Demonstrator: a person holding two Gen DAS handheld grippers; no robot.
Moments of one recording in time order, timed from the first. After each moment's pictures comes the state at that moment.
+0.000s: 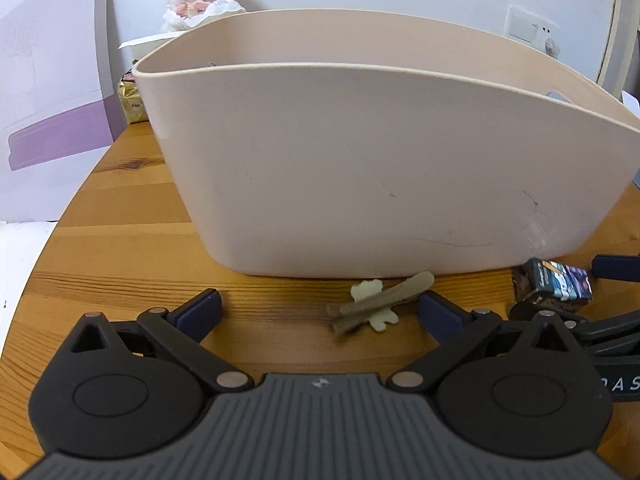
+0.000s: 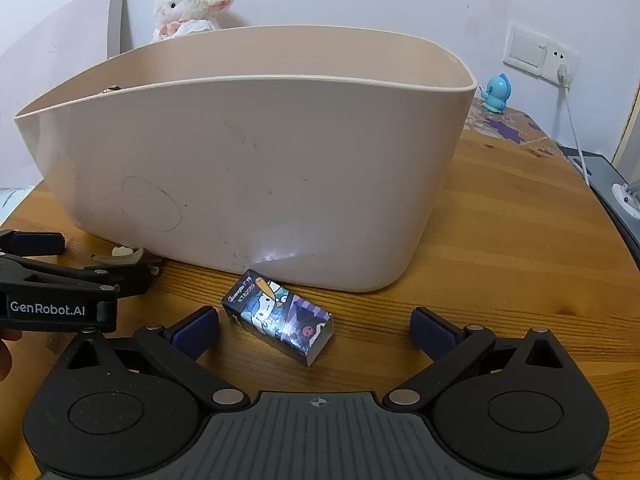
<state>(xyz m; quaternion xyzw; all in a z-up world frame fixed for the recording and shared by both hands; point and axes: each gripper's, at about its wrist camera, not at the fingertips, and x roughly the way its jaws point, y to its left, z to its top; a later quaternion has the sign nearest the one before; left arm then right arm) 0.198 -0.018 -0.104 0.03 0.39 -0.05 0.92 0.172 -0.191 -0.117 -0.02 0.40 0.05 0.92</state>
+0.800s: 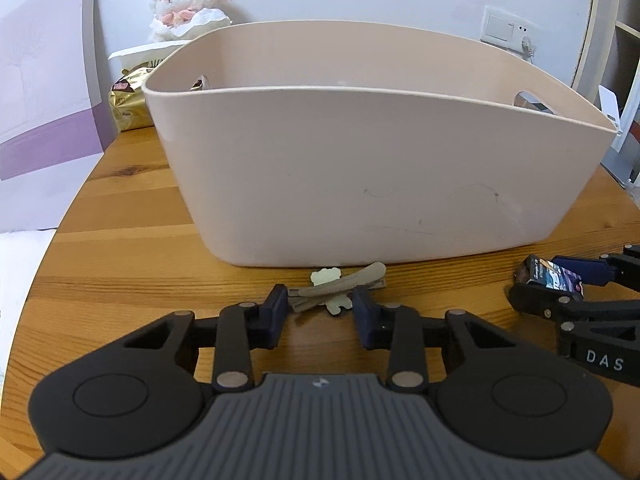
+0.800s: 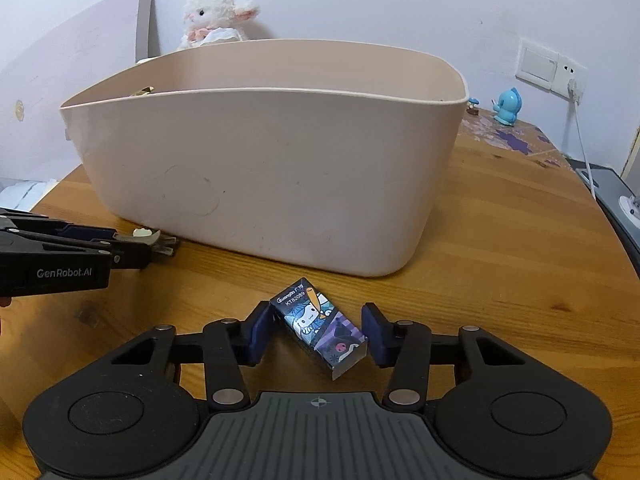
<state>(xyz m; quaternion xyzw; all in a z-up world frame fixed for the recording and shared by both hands) 0.183 -0.012 -0.091 0.04 0.39 -0.09 0.92 0.143 -0.193 -0.106 -0.02 0.39 0.08 0.92</state>
